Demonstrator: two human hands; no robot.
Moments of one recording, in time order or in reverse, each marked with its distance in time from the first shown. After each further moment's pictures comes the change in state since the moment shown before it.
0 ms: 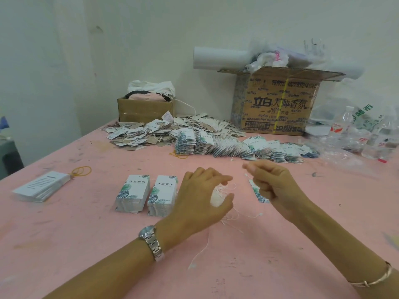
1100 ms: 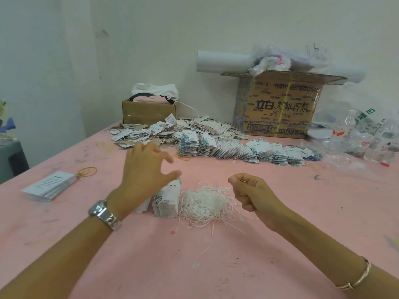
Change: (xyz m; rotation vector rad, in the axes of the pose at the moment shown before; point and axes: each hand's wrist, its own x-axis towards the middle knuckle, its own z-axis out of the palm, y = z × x) left_hand 0.015 -0.079 -0.082 0.507 -0.088 -0.339; right_hand 0.000 0.018 0.033 -0.068 -0.062 0.192
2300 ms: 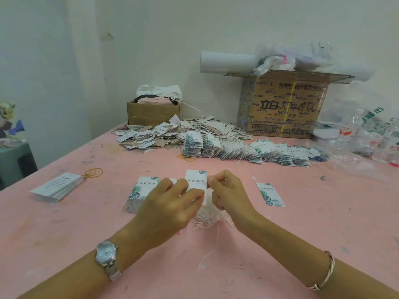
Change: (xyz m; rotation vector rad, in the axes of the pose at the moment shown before) left_hand -0.065 0.027 0.002 0.290 0.569 0.830; right_hand 0.015 0.009 0.068 0.038 0.113 -0.105
